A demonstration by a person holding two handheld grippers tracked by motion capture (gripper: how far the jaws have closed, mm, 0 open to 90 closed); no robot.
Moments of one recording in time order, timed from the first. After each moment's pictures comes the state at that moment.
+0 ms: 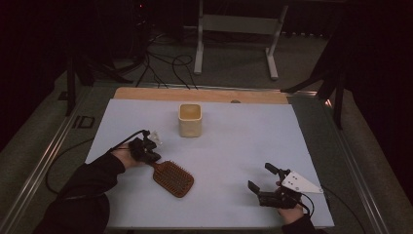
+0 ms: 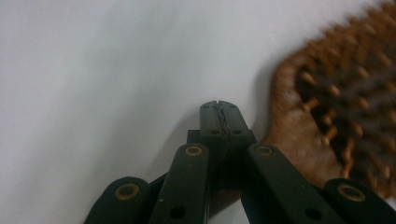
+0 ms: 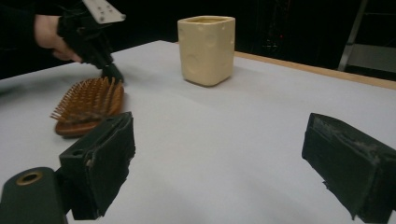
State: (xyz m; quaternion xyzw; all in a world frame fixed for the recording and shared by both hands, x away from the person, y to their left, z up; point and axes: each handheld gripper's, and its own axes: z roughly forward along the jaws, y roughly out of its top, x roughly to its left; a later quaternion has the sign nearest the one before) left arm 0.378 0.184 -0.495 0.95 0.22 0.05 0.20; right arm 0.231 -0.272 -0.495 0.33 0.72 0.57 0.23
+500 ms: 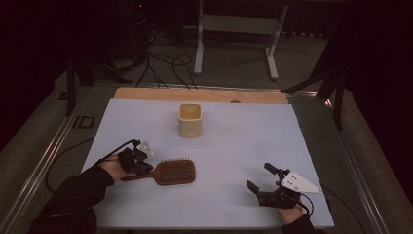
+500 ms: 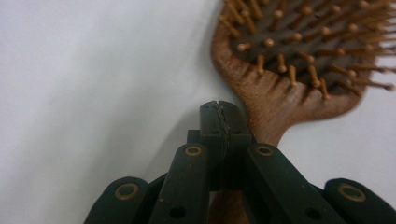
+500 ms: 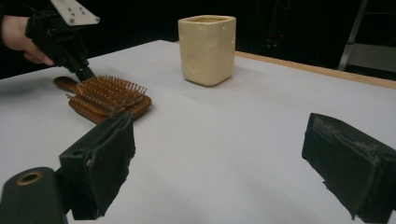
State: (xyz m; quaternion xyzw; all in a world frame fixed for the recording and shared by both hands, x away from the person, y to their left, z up) left arm 0.342 0.201 -0.495 0.95 0.23 0.03 0.20; right arm 0.231 -0.271 -0.495 0.33 0.72 0.57 0.22
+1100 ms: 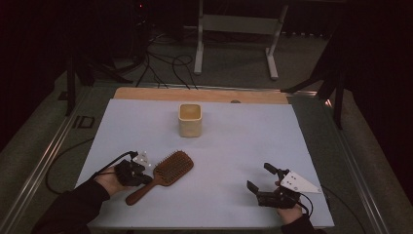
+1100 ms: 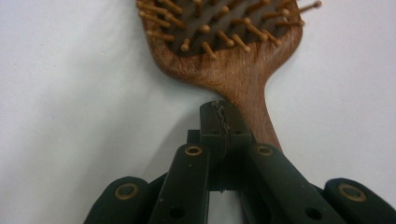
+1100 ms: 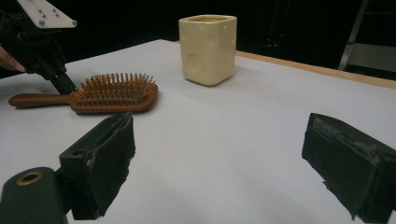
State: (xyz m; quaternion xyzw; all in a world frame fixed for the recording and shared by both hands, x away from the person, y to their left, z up) left arm 0.307 0.201 -0.495 0.95 0.23 0.01 0.22; right arm 0.231 -0.269 -0.495 0.33 0.72 0.57 0.22
